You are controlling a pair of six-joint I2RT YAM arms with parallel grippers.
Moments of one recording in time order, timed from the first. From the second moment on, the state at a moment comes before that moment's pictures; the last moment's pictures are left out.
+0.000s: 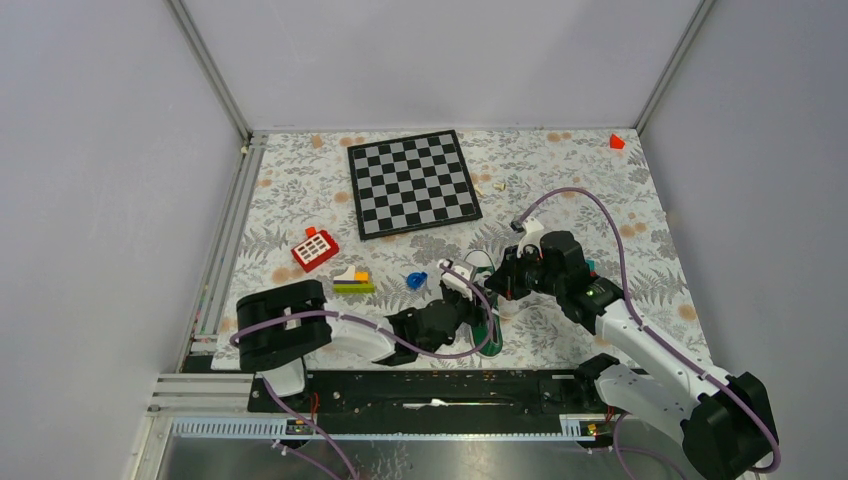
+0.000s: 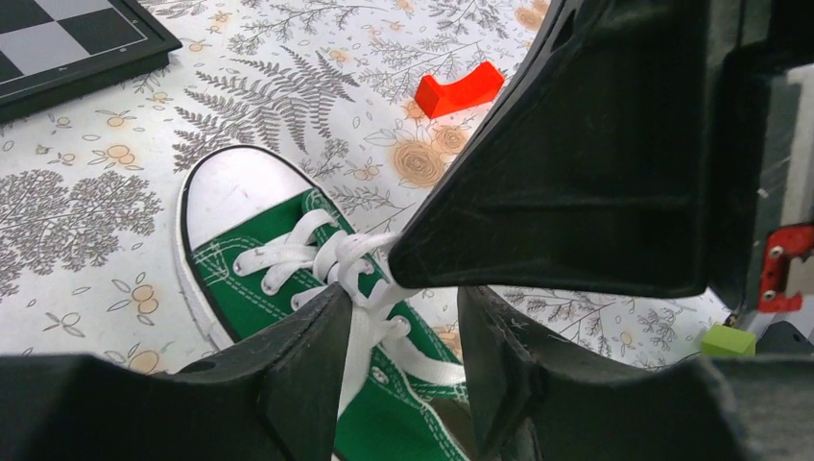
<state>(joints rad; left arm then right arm) -1.30 1.69 0.62 0.88 -0.57 -0.42 0.51 0.94 0.54 -0.20 -0.37 0.36</state>
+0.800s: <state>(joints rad) -1.30 1.73 0.65 0.87 -0.61 -0.42 0.51 0.94 0.54 -0.20 -0.38 0.36</state>
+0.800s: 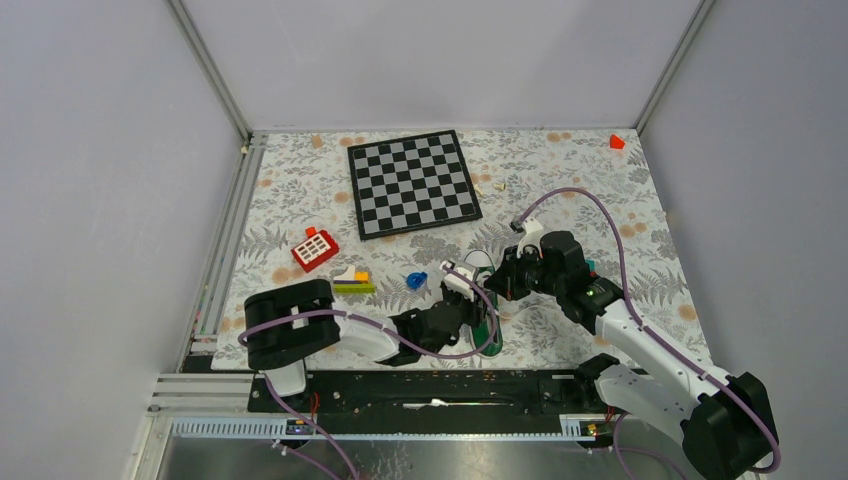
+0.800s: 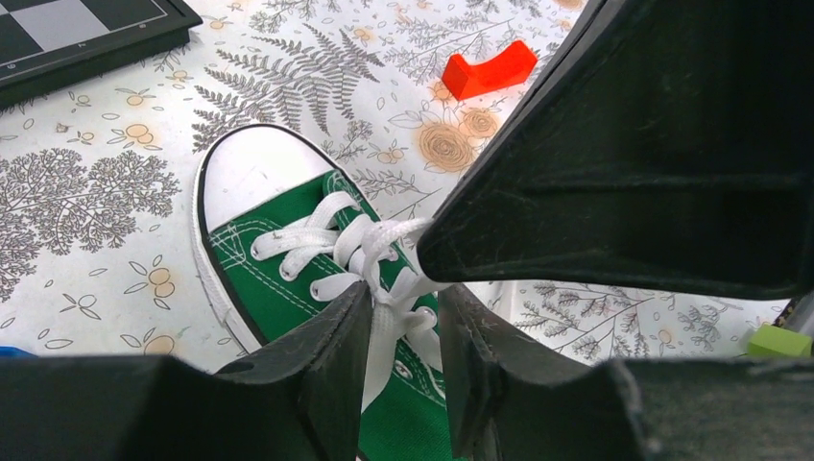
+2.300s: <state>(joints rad) -1.31 1.77 0.63 1.00 -0.63 -0.42 0.51 0.95 0.54 -0.20 -0.39 0.36</state>
